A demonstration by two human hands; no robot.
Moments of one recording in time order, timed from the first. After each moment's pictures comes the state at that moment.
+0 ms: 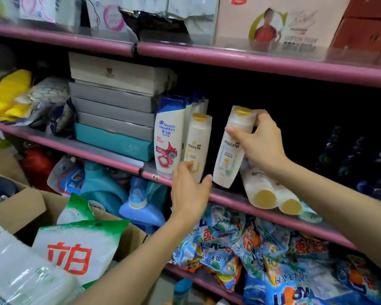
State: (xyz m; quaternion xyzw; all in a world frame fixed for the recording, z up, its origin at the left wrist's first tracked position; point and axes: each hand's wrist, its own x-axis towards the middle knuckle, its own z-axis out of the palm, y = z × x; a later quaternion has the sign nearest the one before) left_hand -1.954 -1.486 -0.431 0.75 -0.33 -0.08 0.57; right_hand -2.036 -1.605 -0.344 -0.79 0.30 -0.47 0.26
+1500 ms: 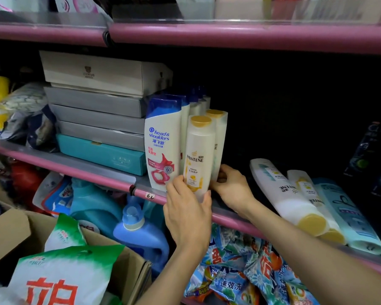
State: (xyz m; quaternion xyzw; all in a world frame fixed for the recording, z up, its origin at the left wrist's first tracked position) left_hand -1.930 -1.540 -0.479 0.83 -0.28 0.12 0.47; right_hand -1.968 -1.660 -0.470 -0.78 0.33 -0.31 0.43
